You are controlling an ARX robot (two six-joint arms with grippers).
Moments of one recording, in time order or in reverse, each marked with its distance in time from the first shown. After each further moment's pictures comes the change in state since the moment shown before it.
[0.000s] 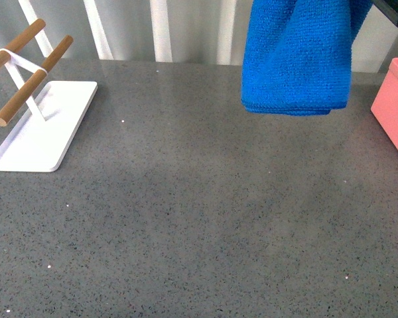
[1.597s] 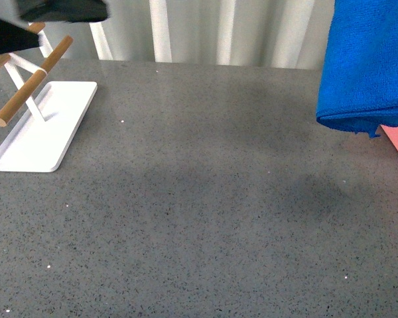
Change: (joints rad) left arm 0.517 -0.505 -0.786 0.029 0.166 0.299; right arm -0.193 -0.034 0.012 -0.146 0.030 -0.008
